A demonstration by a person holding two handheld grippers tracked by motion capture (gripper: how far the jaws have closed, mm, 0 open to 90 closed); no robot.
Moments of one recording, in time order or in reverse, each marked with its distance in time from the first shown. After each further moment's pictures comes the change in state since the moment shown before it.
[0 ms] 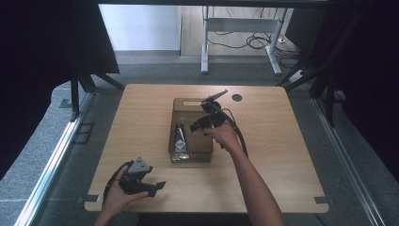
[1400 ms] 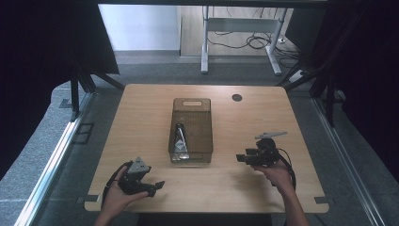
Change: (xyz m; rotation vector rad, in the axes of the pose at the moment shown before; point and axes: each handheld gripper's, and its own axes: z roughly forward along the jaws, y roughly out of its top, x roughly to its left) left arm -0.002 0.000 -0.001 0.009 0.027 -0.008; right arm -0.098 -0.166 -0.069 -0.210 -0.041 -0.118
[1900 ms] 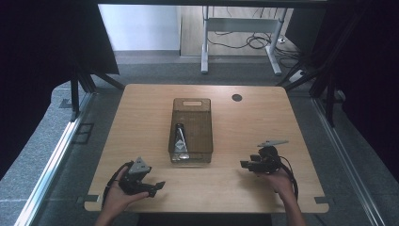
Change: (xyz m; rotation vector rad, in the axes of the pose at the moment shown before) left arm 0.000 -0.001 0.001 0.002 0.000 0.000; right arm -0.013 -0.029 0.009 0.008 -0.064 0.011
